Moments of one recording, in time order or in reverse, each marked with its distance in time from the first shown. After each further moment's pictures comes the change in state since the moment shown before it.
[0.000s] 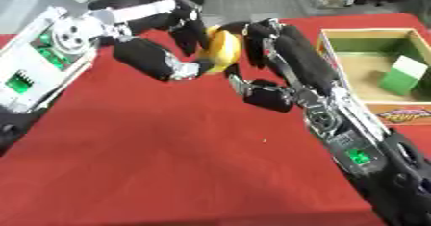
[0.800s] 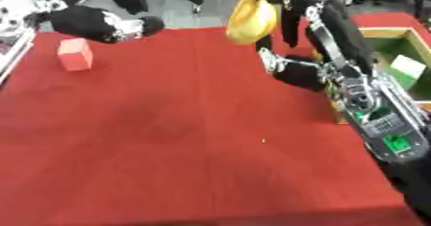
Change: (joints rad) left arm 0.130 0.101 0.225 0.017 -0.101 -0.082 0.114; right arm -0.002 -0.181 -0.122 -0.122 -0.175 0.104 -0.026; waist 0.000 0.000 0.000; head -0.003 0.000
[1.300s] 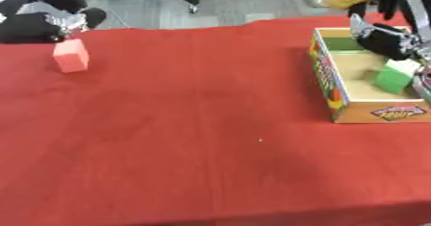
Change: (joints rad) left arm 0.141 0.029 0.081 0.008 0.018 0.022 0.128; right arm 0.108 -0.200 -0.189 0.165 0.087 0.117 -0.087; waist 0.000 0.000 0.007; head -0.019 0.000
